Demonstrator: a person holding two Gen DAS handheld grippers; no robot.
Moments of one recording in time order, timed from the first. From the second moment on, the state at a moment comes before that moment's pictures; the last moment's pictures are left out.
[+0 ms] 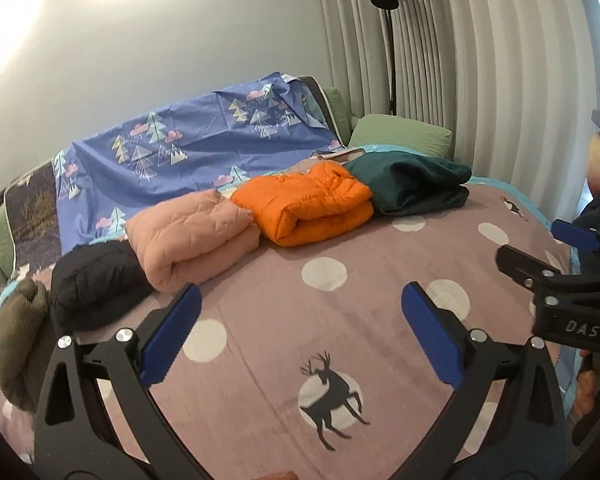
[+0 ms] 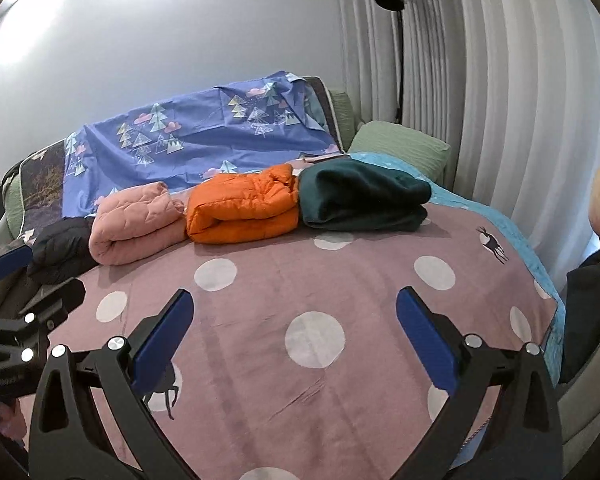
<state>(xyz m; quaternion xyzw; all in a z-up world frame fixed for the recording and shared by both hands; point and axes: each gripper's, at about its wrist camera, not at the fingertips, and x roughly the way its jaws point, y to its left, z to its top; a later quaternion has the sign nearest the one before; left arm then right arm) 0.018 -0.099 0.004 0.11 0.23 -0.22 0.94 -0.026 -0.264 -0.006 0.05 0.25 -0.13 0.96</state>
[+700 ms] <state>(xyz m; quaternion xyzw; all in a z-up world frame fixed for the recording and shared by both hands) 0.006 -0.080 0.003 0.10 0.24 -0.19 0.95 -0.029 -0.240 0.000 0.02 0.24 -0.13 0.96</state>
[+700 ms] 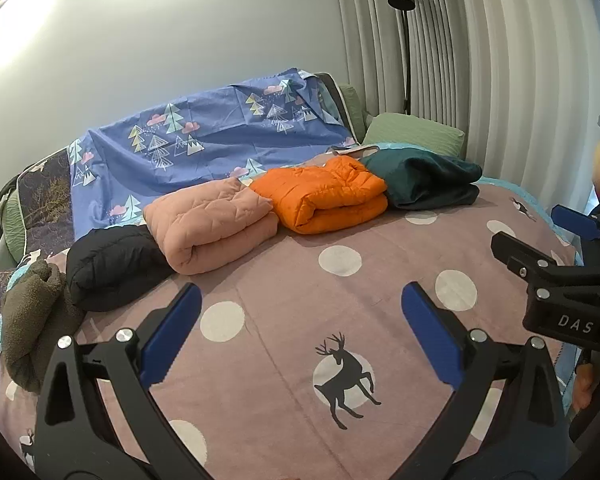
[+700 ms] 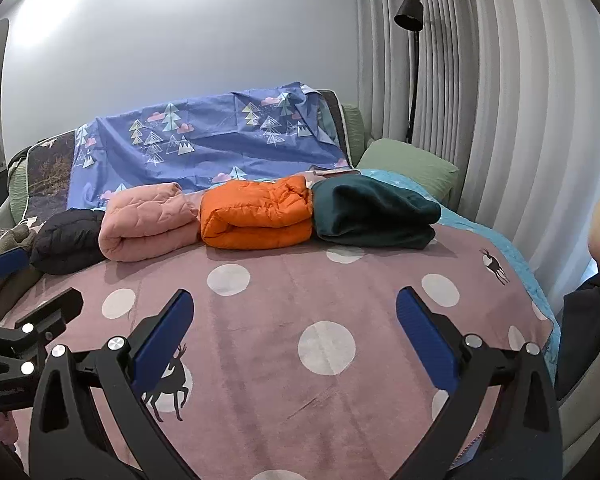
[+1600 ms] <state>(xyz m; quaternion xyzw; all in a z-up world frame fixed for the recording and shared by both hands) 0.003 -0.086 0.002 0.12 0.24 -0.20 0.94 -0.034 -0.242 0.003 0.02 0.23 -0.14 0.96</state>
